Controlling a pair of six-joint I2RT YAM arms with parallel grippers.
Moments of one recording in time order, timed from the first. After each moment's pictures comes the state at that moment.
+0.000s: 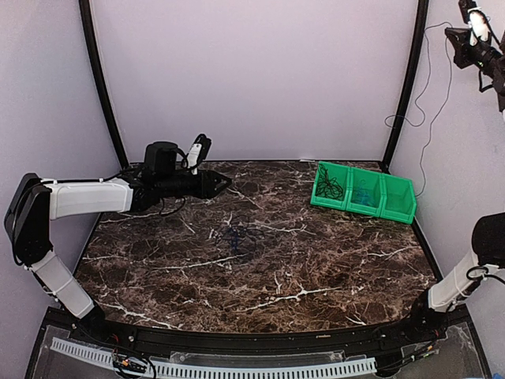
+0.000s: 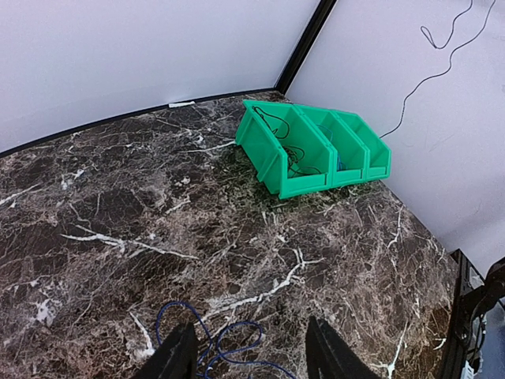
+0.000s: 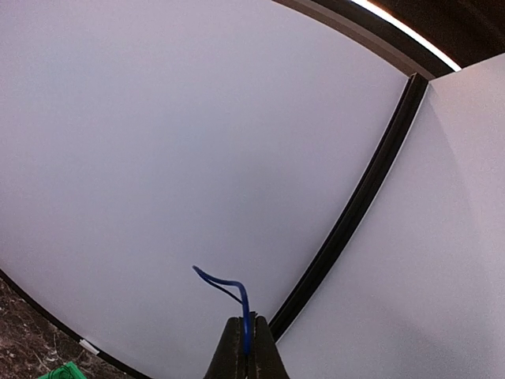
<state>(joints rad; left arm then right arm) -0.56 1.60 1.04 0.18 0.36 -0.27 -0.32 1.50 2.23 -0.48 -0.53 -0.37</state>
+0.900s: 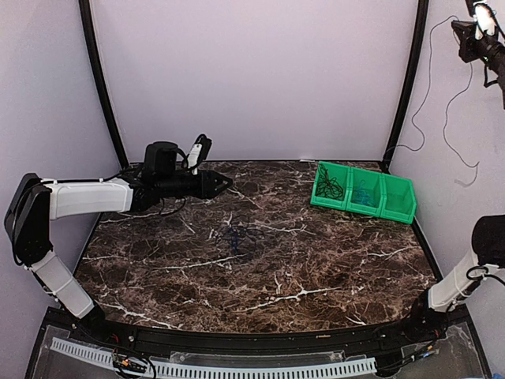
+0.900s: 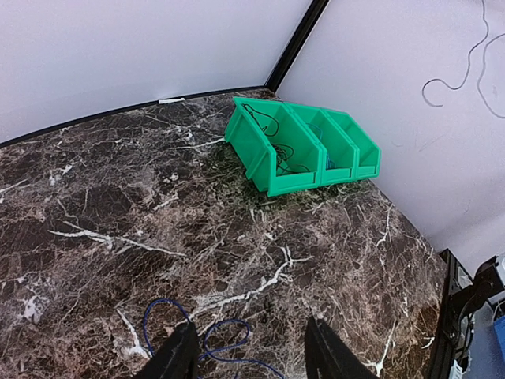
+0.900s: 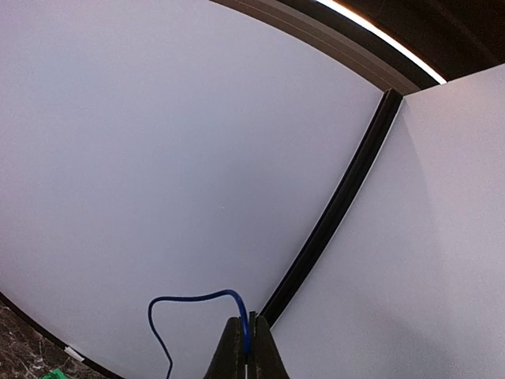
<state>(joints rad) -0.56 1.60 1.04 0.18 0.39 -0.30 -0.32 1.50 2.29 -0.50 -0.47 -0.38</state>
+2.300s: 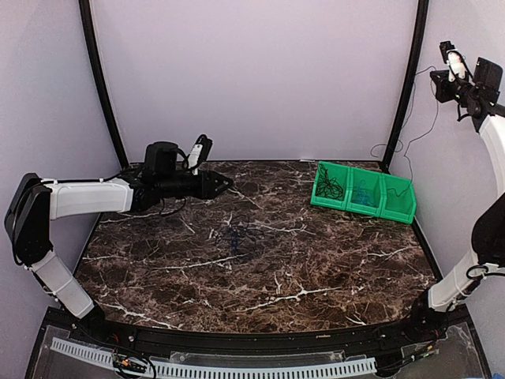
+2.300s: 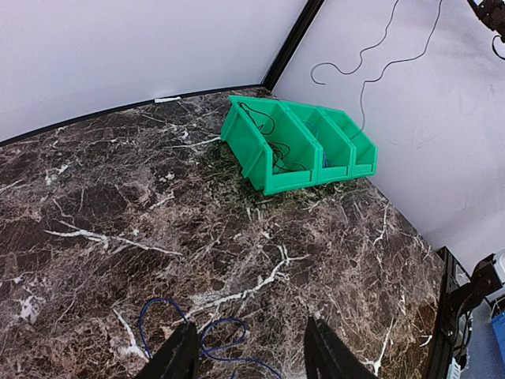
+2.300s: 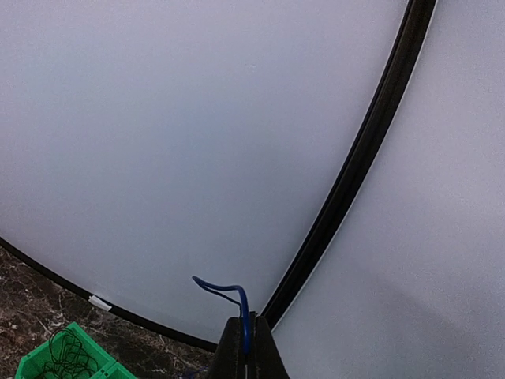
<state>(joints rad) -0.56 1.60 1.04 0.18 0.40 -0.30 -0.32 1.51 1.83 -0.30 -0.46 -0.34</state>
